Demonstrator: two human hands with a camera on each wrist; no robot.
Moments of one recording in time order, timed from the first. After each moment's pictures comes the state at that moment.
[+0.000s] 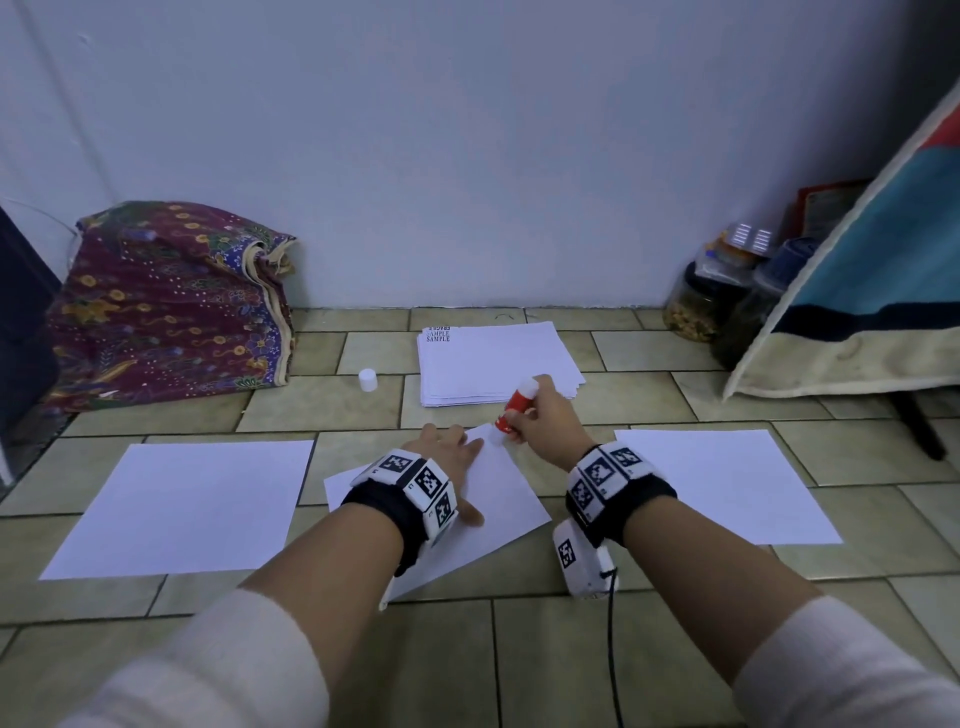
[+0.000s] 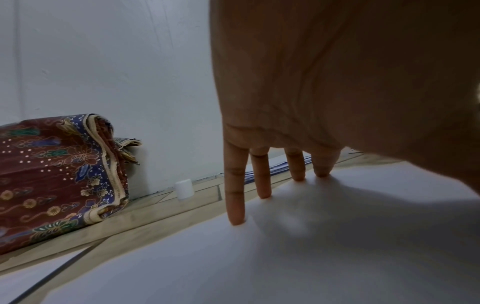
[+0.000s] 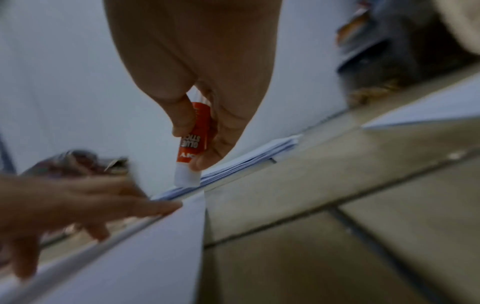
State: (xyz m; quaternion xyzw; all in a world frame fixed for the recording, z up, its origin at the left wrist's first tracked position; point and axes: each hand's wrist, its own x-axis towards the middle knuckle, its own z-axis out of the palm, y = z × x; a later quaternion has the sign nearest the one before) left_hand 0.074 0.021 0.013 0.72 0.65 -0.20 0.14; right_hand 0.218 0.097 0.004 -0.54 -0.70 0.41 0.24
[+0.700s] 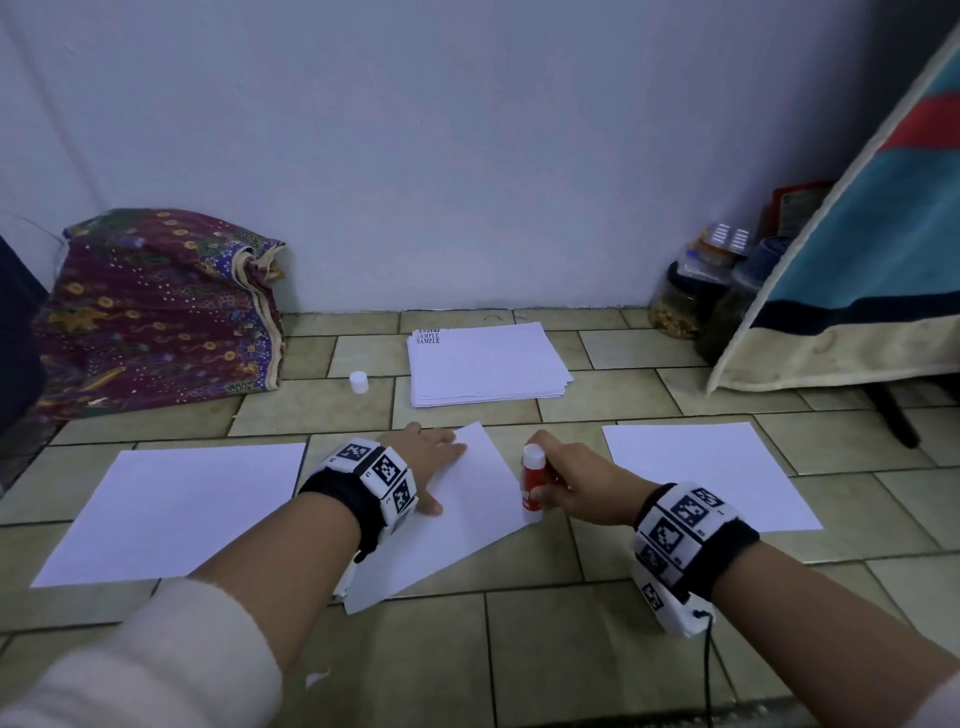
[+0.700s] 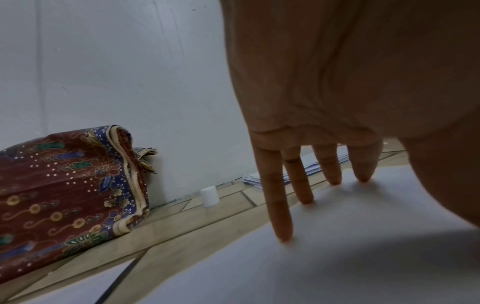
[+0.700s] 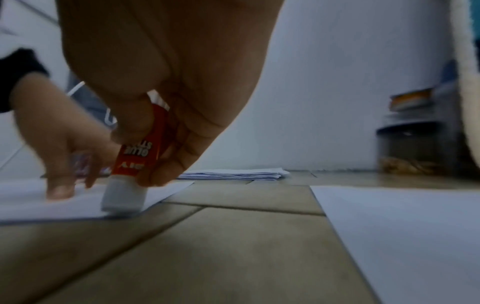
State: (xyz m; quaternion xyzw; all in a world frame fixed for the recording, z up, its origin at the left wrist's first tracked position) left_hand 0.050 0.024 0.021 0.76 0.59 -0.23 0.14; right_hand 0.286 0.048 0.016 -0.37 -0.87 0.33 0.05
